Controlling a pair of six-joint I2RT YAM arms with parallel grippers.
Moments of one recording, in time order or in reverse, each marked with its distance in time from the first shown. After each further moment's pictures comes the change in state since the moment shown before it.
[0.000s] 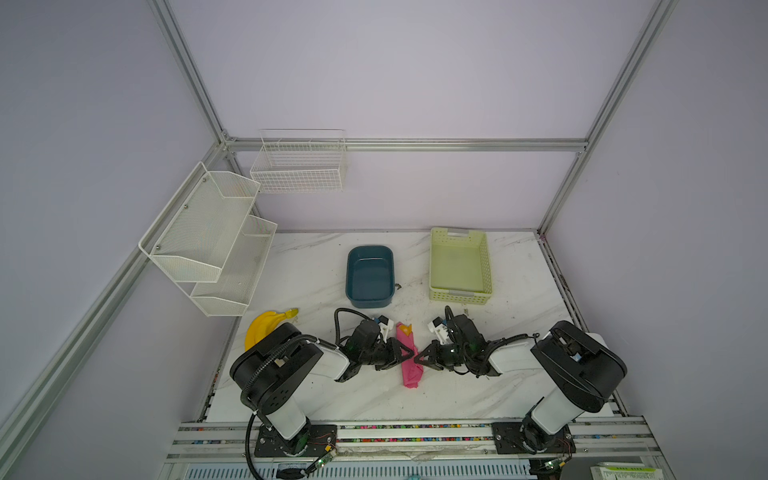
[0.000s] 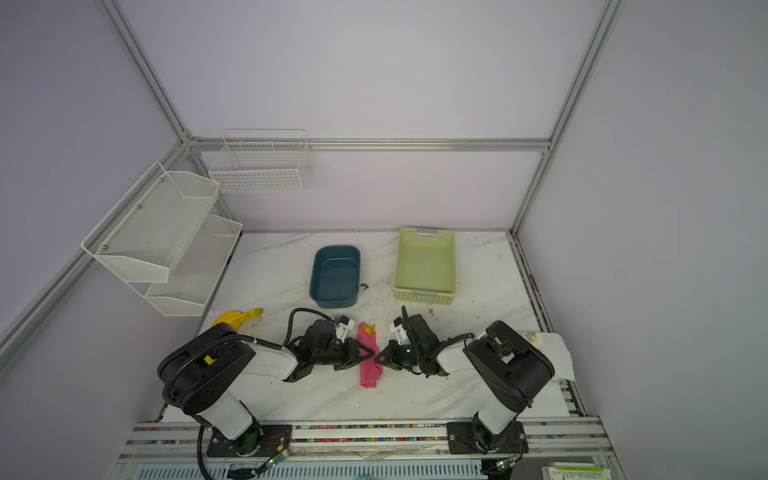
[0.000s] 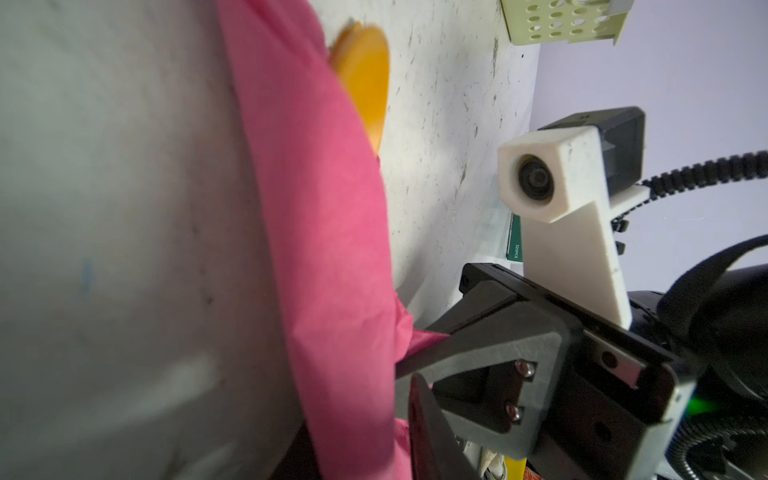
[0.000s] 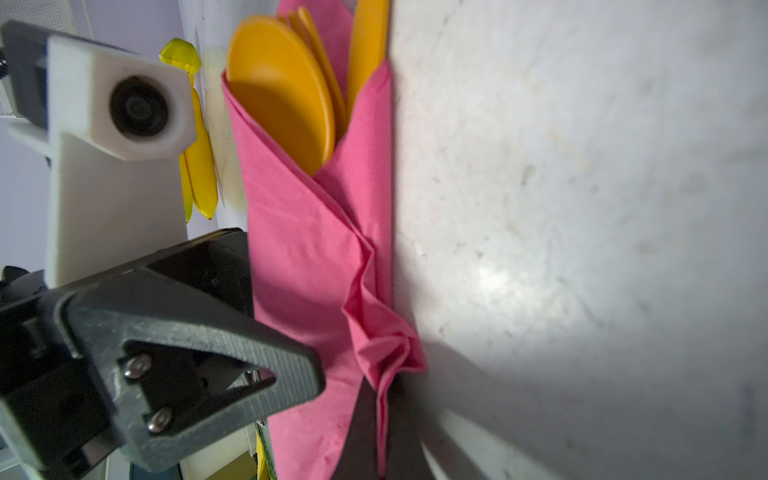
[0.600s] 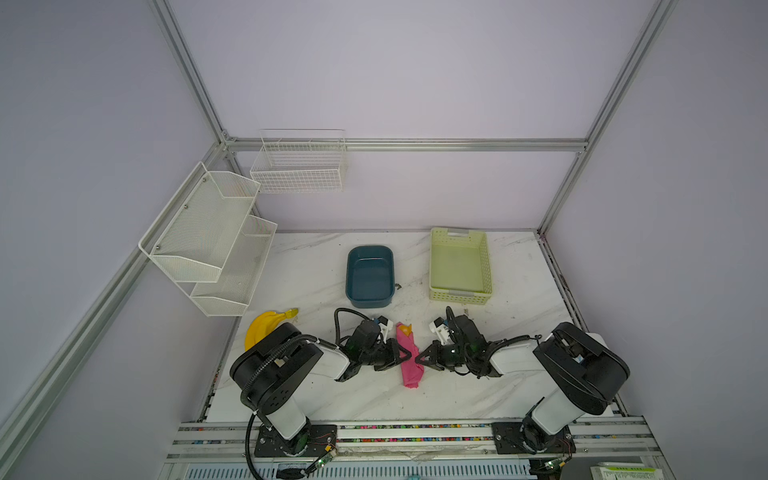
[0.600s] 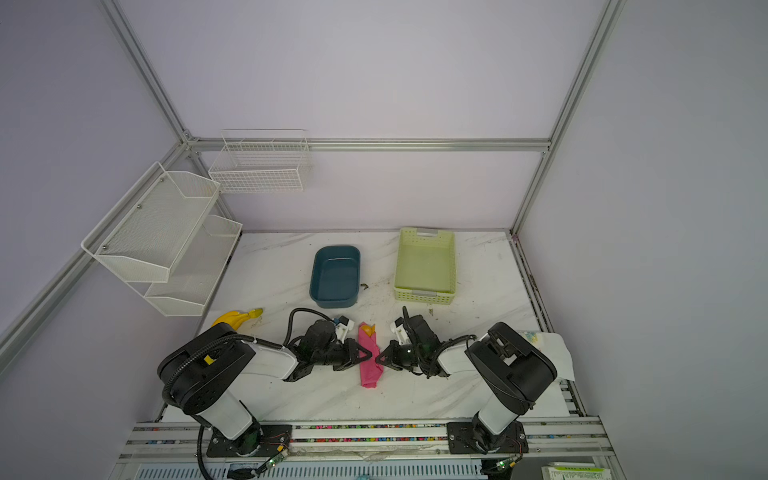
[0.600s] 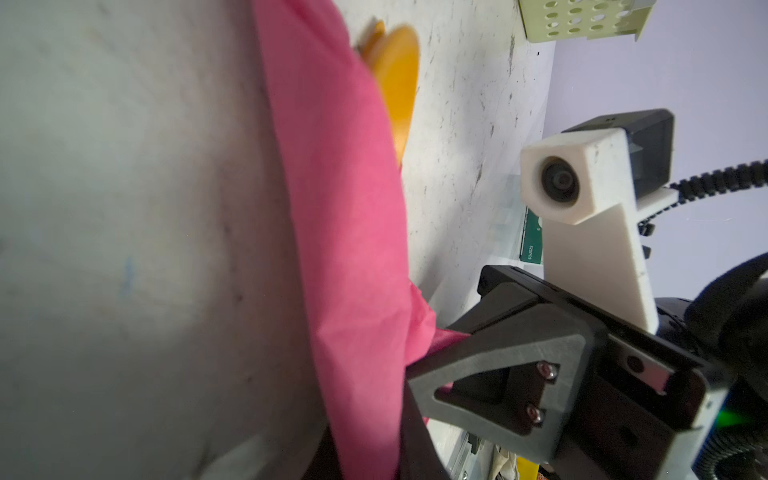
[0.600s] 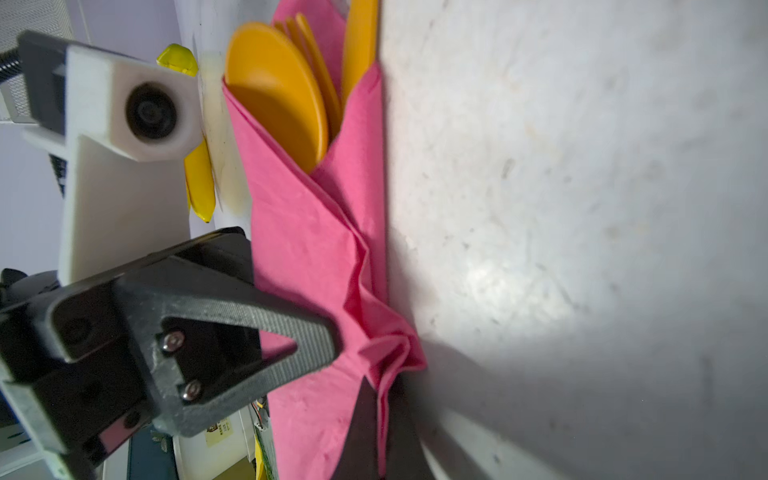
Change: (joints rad) left arm 0.000 -0.002 0.005 -0.035 -0.016 0.022; right arm 0.000 -0.020 -0.011 0.000 0.018 0.004
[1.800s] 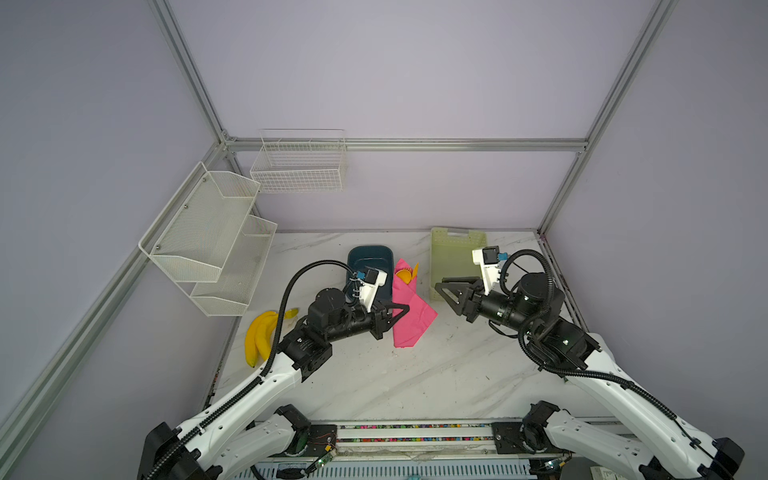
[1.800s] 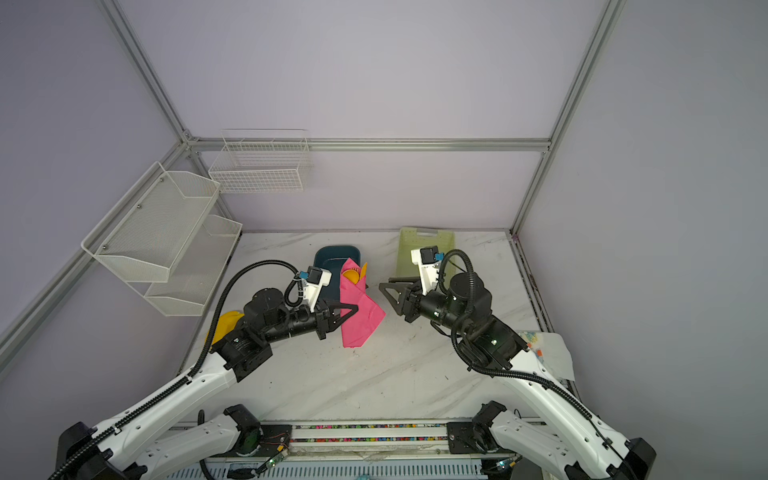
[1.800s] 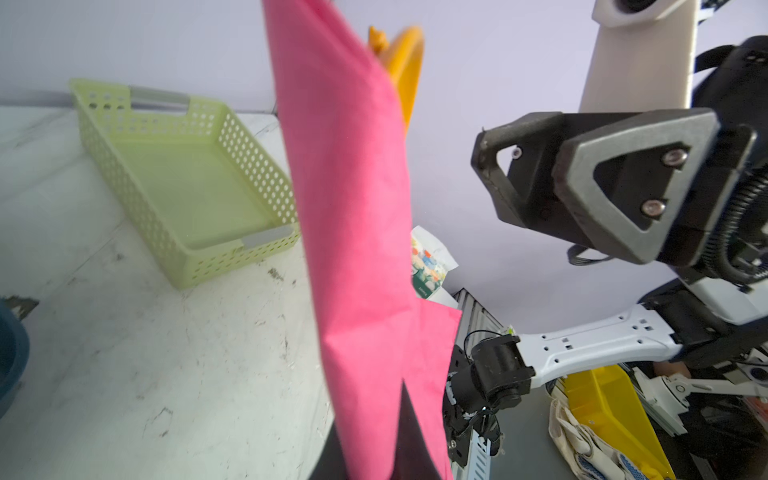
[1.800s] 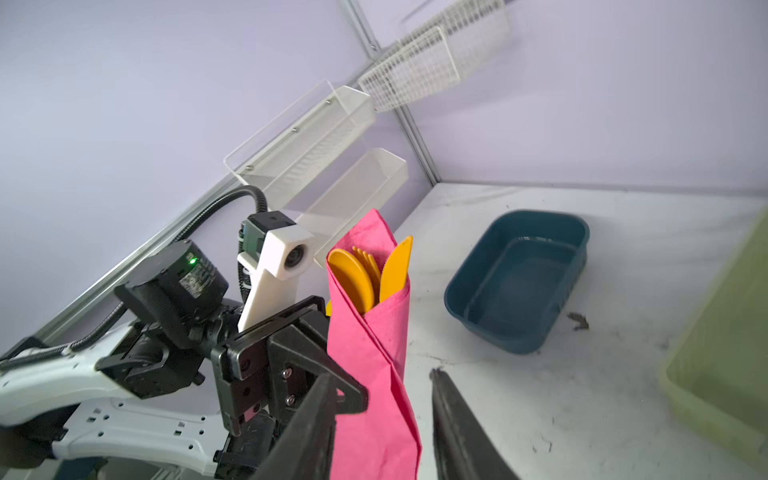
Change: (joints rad) left arm 0.064 -0.691 0.322 -0.457 0.045 0.573; right arm -0.022 -0.701 0.528 -0.501 0.192 -0.488
